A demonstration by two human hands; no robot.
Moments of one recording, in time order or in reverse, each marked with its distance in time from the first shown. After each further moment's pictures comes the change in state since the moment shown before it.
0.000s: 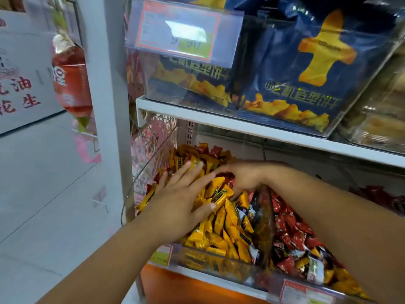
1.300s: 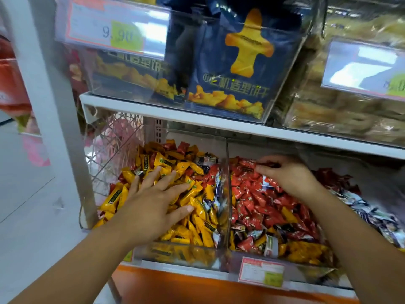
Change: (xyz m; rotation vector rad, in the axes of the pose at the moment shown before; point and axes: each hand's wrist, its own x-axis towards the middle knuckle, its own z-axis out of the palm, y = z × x) left_hand 0.001 0.022 0.010 0.075 -0.099 -0.029; right_hand -0.122 0.086 0.044 0.640 0.801 0.335
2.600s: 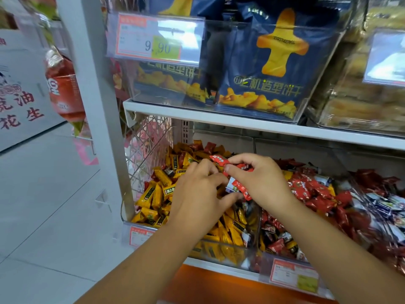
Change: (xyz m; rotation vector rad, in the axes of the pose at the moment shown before) left_hand 0.005 0.044 -0.007 -0.132 0.620 0.076; right_hand -0.033 -0.082 0.069 0.316 -0.051 -0.226
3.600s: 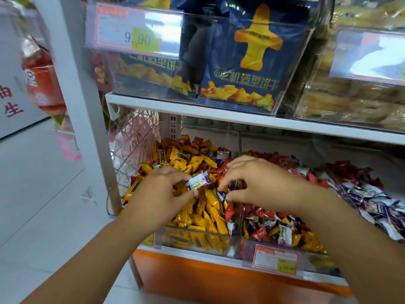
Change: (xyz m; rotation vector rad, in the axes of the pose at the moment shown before) left_hand -0.017 -0.039 -0.024 -0.146 -0.218 -0.125; right_hand -0.018 -0.016 -0.046 -0.649 -0.539 -0.216
